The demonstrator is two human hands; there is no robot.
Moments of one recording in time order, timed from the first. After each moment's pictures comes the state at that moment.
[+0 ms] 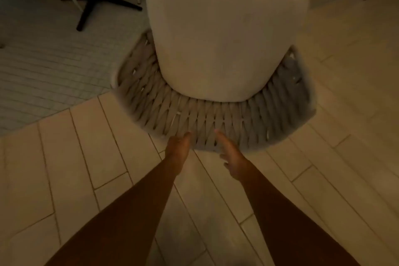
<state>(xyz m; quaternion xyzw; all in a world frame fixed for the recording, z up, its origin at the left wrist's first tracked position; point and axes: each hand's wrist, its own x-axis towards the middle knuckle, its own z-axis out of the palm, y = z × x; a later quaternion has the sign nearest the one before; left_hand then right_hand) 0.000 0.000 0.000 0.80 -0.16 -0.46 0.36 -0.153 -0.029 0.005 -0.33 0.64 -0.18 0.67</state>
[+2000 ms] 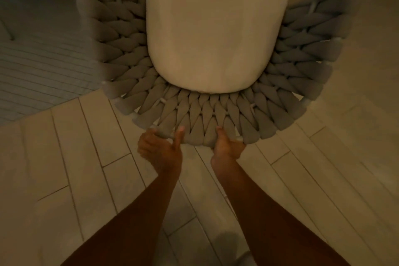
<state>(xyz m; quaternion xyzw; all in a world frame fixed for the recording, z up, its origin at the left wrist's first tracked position) -0.050 0.112 0.099 0.88 -0.32 -0.01 0.34 -0.150 0.045 0.102 -0.07 0.73 -0.47 0.49</state>
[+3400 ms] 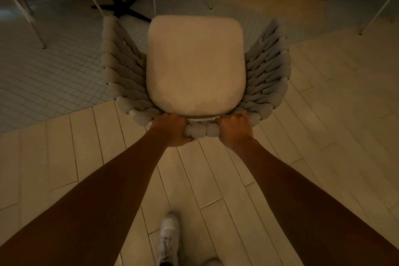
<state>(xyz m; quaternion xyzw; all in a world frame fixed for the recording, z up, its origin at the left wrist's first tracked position) -0.056 -0.037 0.352 0.74 -0.65 -0.17 -0.10 -0.248 -0.117 0.336 -0.89 0.43 0.10 -0.02</state>
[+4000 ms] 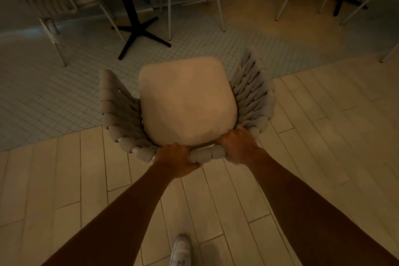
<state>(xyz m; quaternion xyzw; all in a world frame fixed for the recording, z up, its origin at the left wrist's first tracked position) -0.043 -0.090 0.351 0.78 -0.61 -0.15 -0.02 -0.216 -0.236 0.361 -0.96 0.26 0.14 0.01</state>
